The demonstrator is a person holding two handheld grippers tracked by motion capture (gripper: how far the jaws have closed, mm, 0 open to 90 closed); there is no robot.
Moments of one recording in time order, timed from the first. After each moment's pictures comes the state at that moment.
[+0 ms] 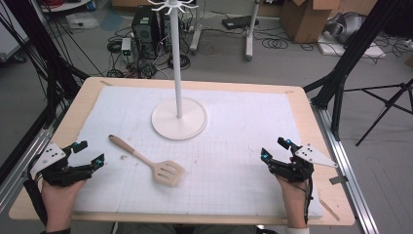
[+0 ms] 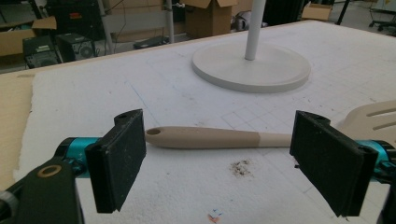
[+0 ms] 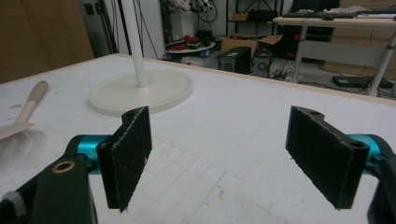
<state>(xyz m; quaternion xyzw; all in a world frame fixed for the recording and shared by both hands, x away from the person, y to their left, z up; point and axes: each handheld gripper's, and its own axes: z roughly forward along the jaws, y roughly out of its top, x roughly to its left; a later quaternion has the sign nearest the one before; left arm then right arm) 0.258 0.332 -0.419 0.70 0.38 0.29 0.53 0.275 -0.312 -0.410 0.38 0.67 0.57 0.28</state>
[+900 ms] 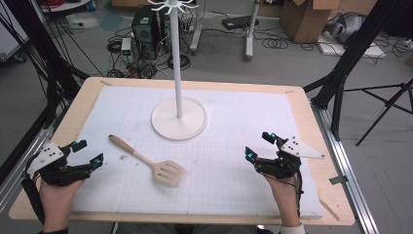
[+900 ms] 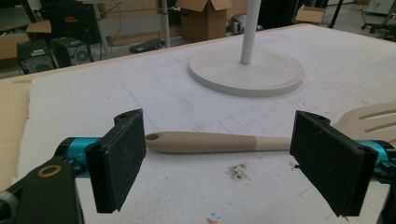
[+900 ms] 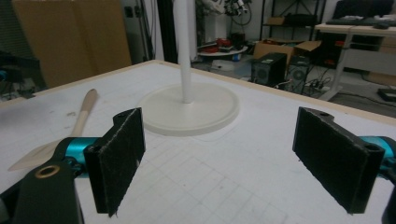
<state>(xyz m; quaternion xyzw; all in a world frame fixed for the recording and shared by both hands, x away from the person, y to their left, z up) 0.258 0.335 -0.415 0.70 0.38 0.29 0.54 0.278 -0.268 -0.381 0.33 0.69 0.59 0.24</state>
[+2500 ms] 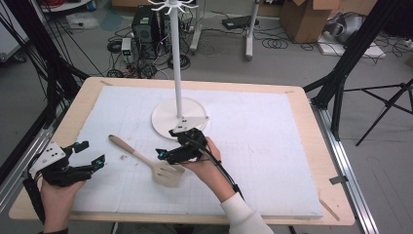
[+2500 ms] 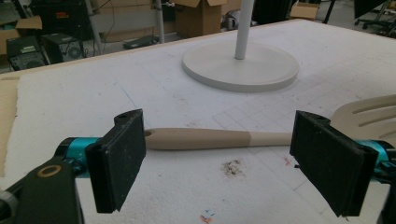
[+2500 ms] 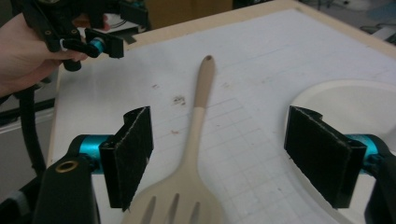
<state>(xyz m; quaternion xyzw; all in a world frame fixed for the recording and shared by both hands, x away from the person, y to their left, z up) 0.259 0.333 -0.417 0.70 0.37 0.28 0.54 0.332 -0.039 -0.363 0.19 0.84 0.50 0.07</state>
